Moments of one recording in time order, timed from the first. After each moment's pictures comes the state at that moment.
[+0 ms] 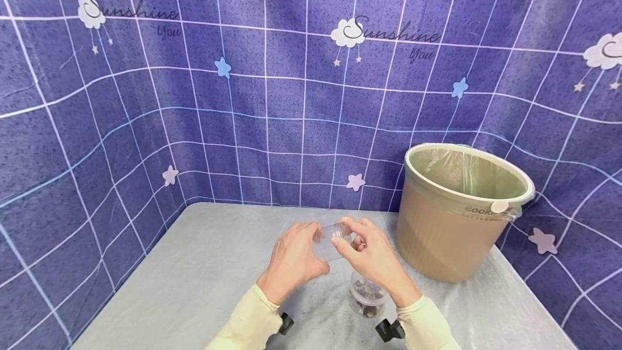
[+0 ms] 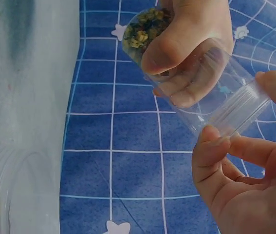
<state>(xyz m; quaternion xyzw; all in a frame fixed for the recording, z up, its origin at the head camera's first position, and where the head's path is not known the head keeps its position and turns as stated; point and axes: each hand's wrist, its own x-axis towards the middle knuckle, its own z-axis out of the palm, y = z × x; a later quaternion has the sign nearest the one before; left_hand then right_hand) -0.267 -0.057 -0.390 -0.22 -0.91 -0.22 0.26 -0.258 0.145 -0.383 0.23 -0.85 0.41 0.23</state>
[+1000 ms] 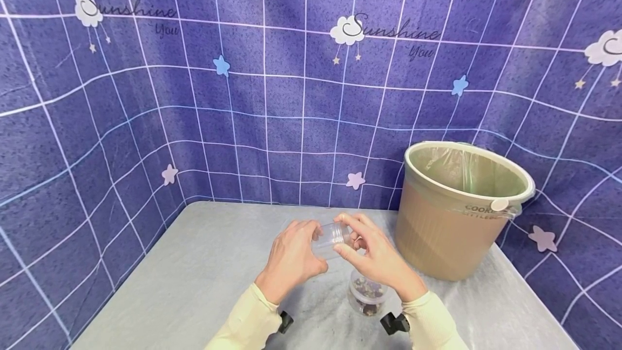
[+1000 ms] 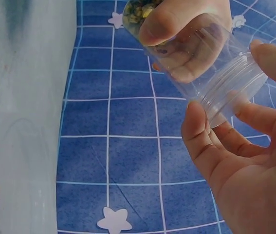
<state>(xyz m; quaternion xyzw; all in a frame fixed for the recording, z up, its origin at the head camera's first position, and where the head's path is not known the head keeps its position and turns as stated) -0.265 -0.059 -0.387 -0.22 -0.91 -0.22 0.26 -0.264 0.157 -0.386 0.35 -0.81 0.44 0.19</state>
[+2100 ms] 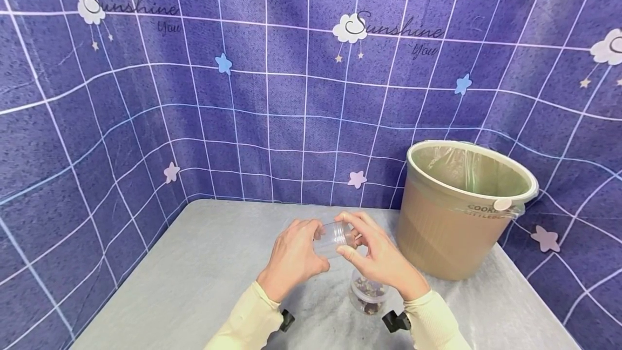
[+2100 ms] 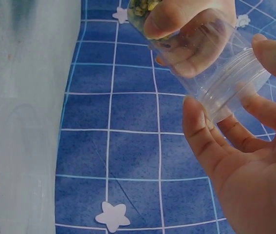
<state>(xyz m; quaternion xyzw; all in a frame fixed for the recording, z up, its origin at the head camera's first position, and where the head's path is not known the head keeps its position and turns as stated) -0.265 -0.058 -0.387 -0.22 -0.92 -0.22 0.25 -0.264 0.159 -0.385 0.38 -0.80 0.40 0.21</state>
